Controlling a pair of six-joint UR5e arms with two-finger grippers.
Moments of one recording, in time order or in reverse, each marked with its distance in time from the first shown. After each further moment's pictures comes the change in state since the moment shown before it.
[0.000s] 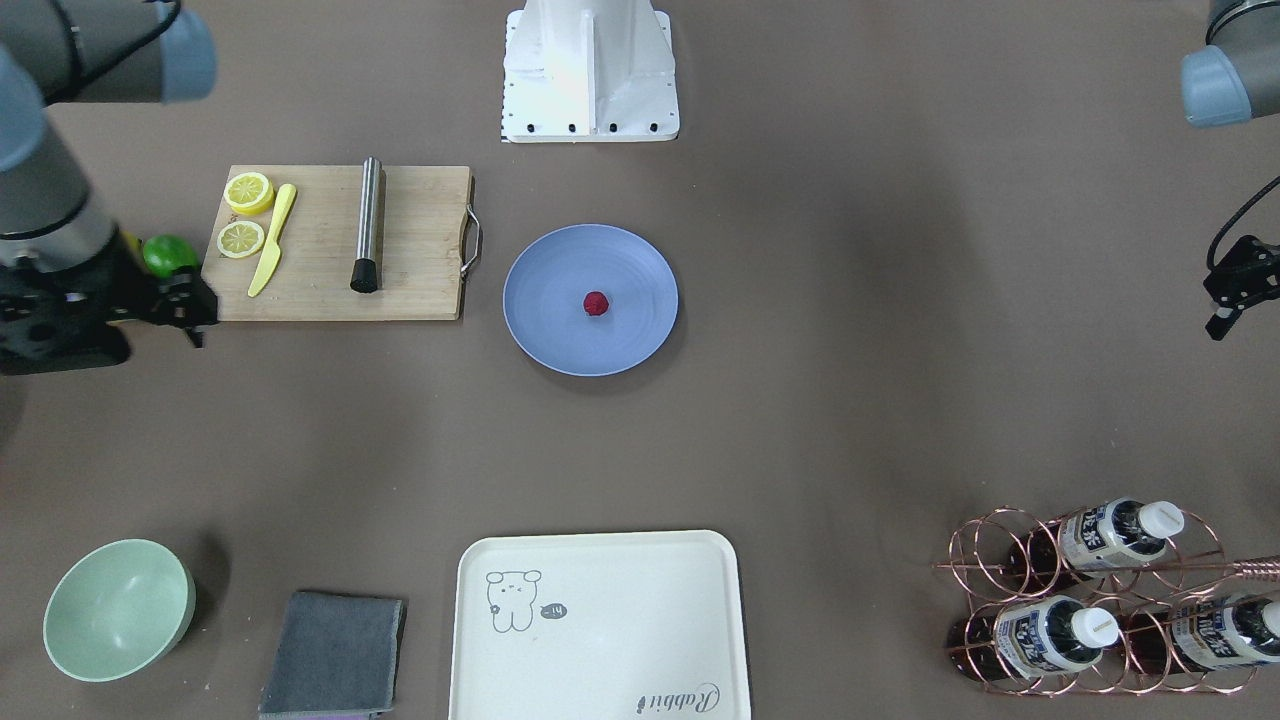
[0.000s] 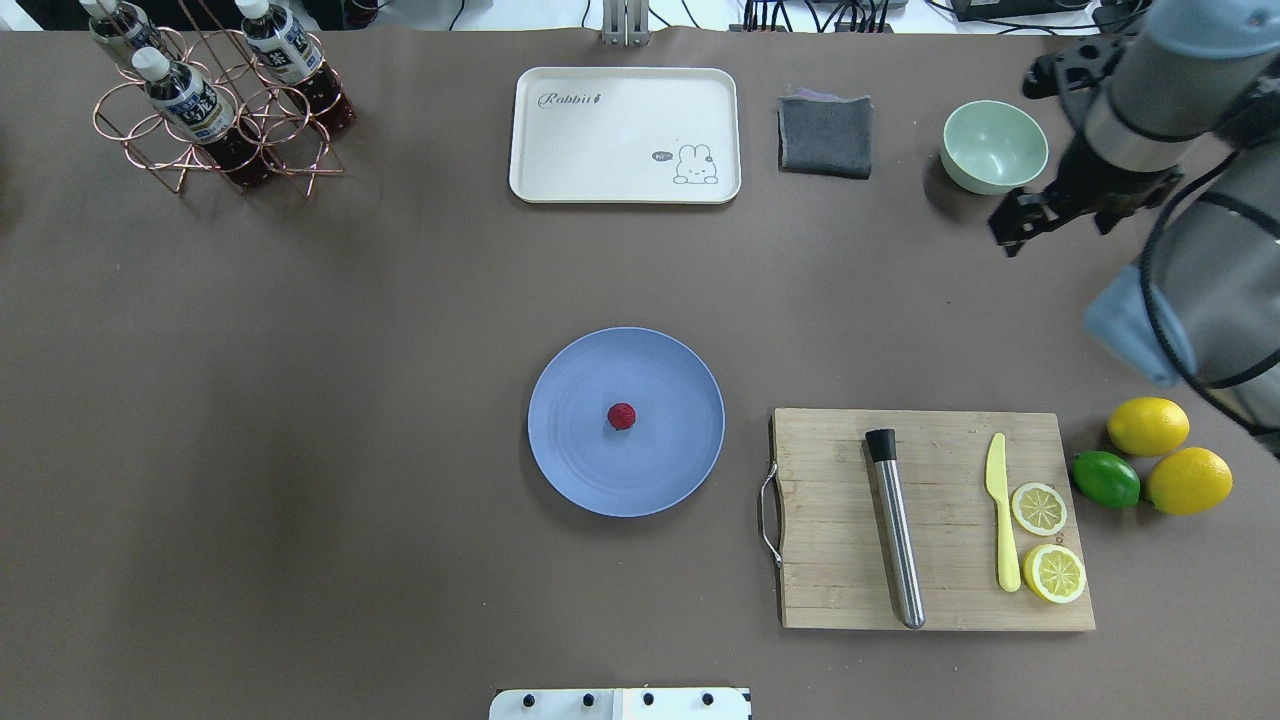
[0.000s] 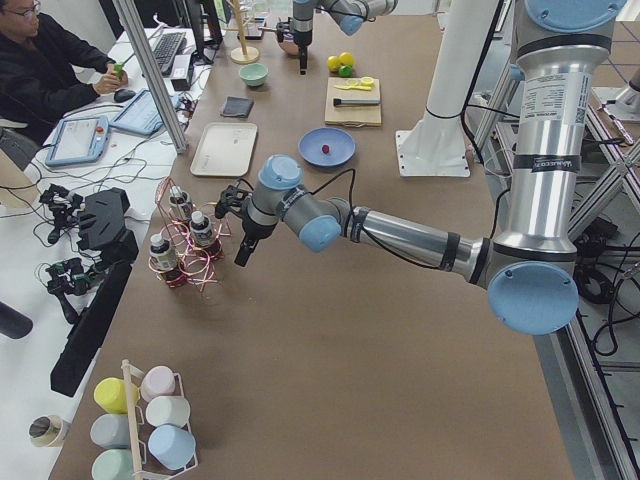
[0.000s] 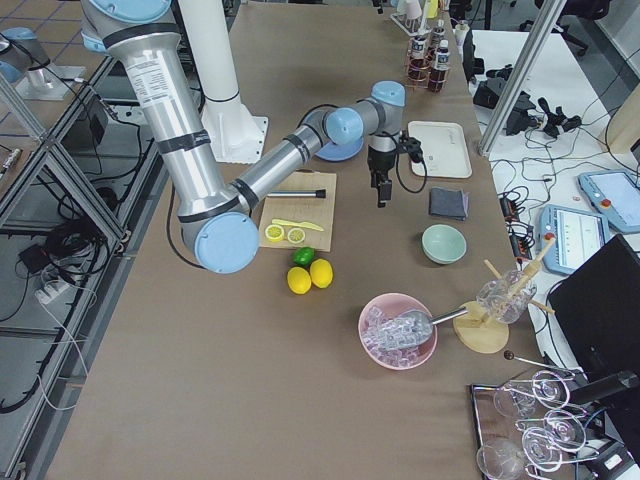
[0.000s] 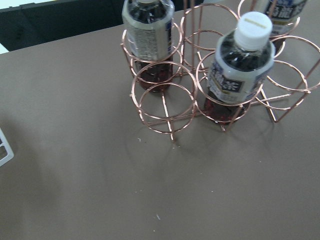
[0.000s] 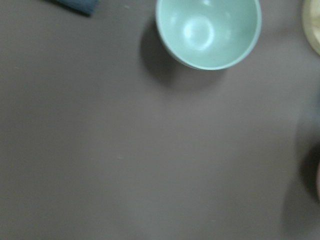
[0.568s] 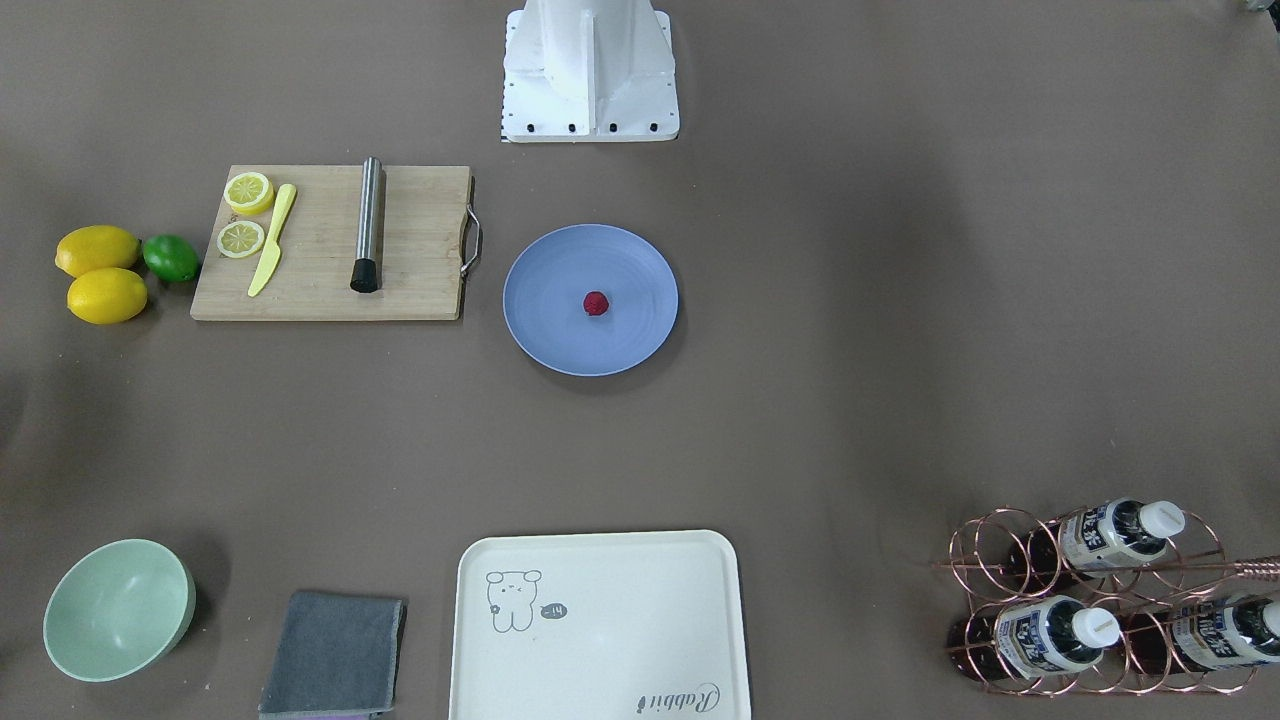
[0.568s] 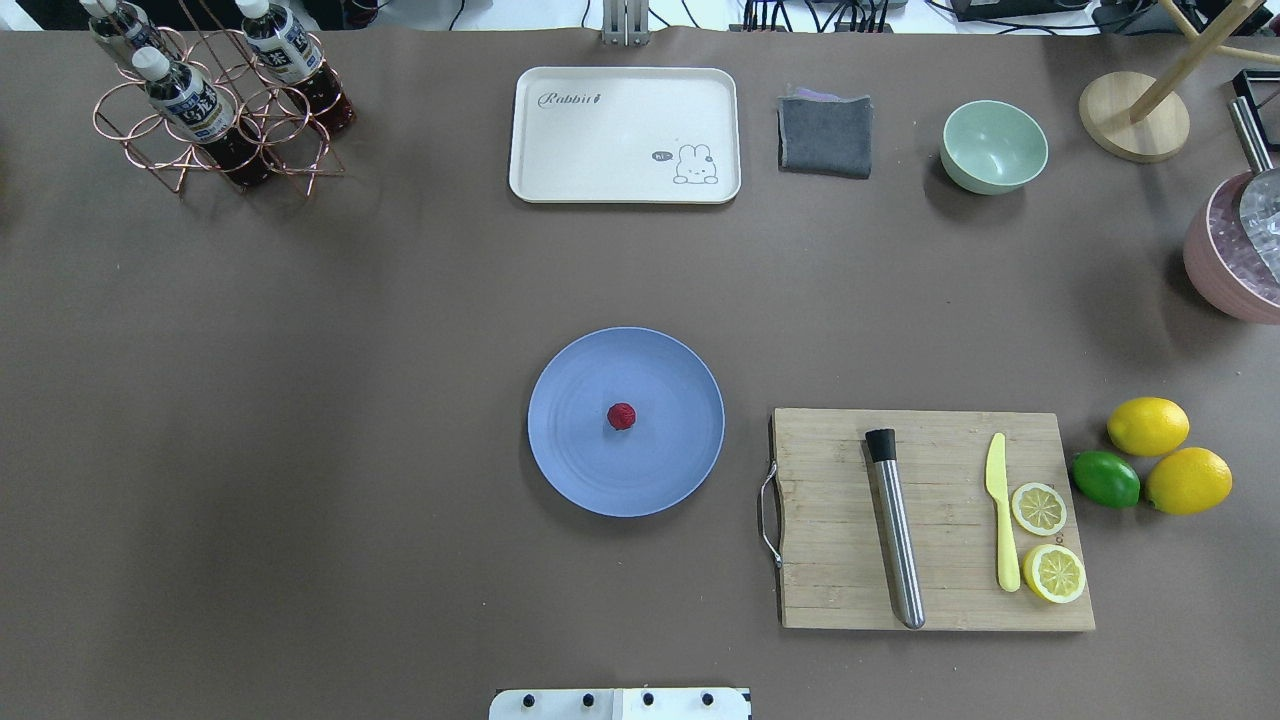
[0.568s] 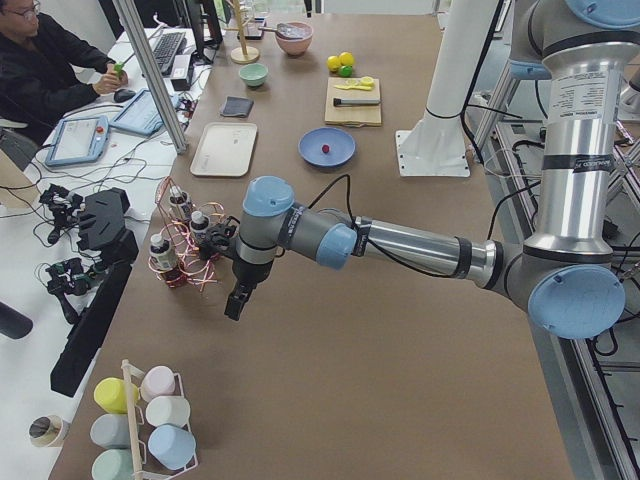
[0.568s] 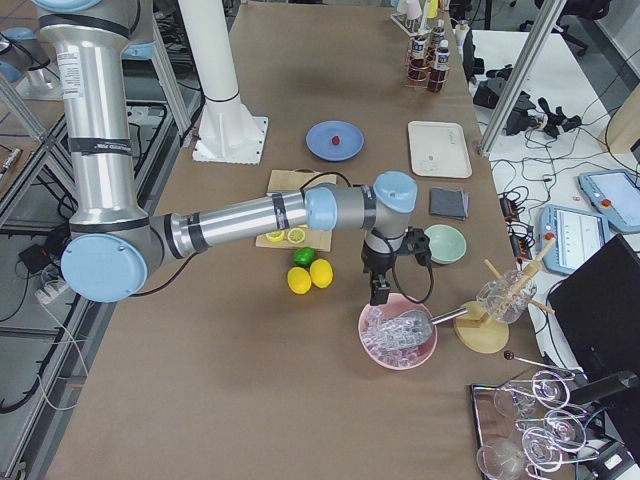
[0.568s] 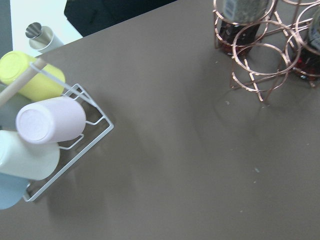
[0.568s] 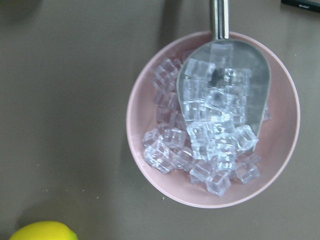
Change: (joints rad) left arm -0.187 0.010 0.011 0.287 -0.020 0.307; right arm 0.389 -0.266 -0.124 0.115 0.172 -0.425
